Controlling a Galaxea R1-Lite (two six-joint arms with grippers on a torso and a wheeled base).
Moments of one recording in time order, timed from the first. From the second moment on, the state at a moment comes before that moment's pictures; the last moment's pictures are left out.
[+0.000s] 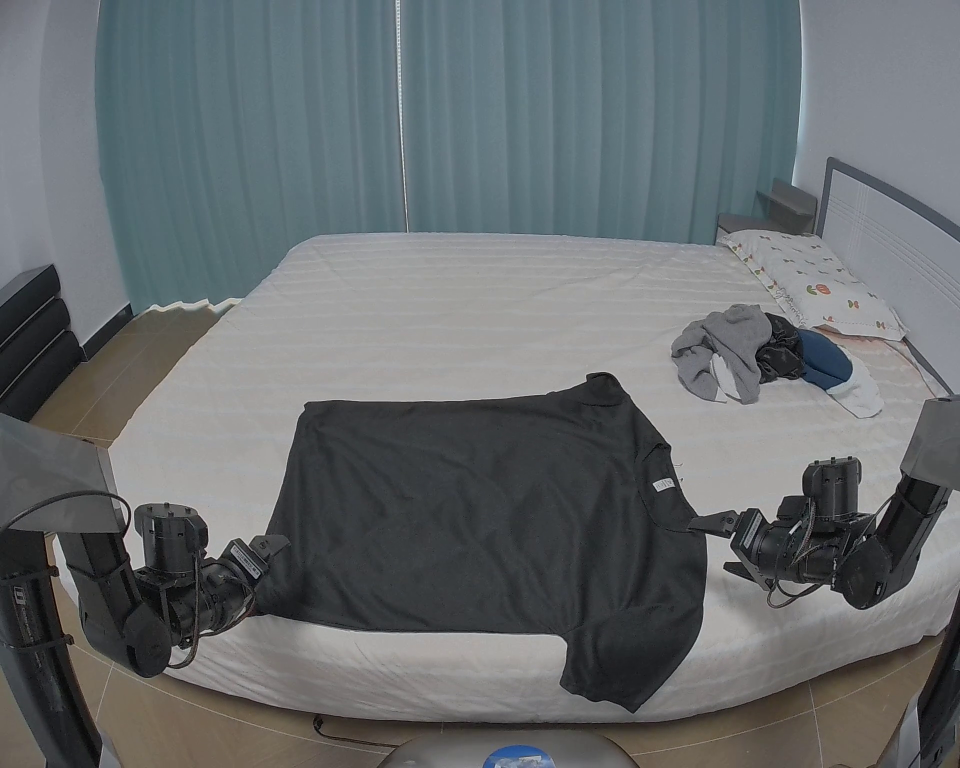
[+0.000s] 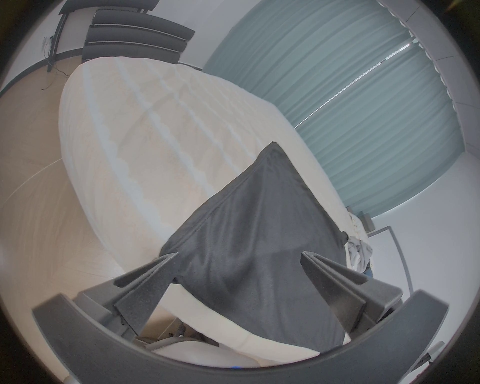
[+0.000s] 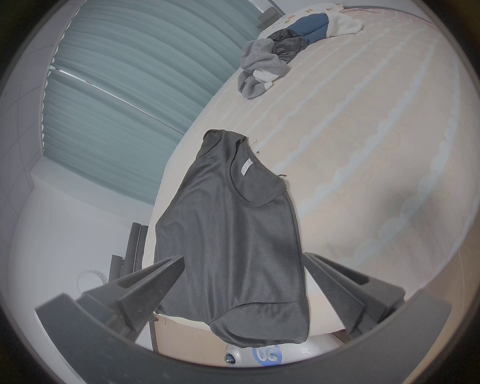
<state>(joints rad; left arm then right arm) -0.08 2.17 -0.28 -1.26 -0.04 -0.91 0.08 2.11 -0.48 -0.99 0.32 0.78</state>
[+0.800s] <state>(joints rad) -0.07 2.24 -0.25 -1.24 -0.03 -0.81 0.06 2.11 -0.48 -1.00 0.32 0.78</state>
